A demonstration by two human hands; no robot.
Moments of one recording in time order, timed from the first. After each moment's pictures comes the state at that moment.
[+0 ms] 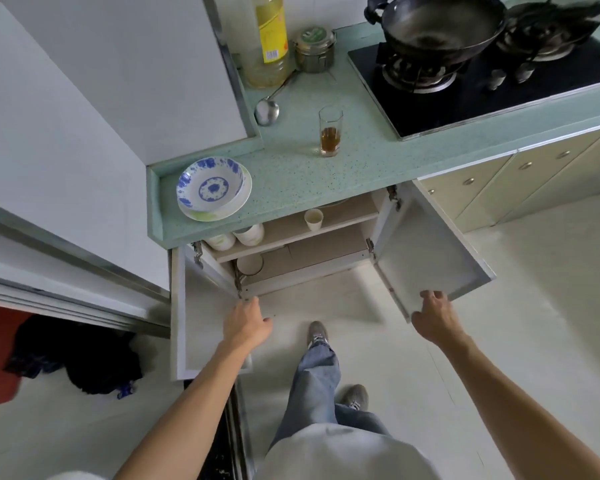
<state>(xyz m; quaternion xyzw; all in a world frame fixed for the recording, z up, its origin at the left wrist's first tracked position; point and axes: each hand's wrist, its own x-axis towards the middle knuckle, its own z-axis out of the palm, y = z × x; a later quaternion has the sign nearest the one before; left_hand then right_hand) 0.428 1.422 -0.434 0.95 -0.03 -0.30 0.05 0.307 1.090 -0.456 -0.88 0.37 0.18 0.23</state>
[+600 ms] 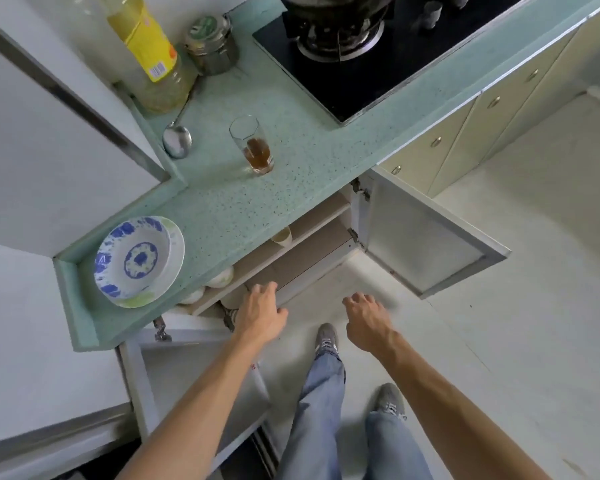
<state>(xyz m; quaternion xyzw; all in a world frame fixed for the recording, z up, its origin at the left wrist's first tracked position) 0.548 1.287 -0.469 0.93 -0.20 -0.30 0.00 0.410 1.130 -0.518 -0.92 0.21 0.23 0.23</state>
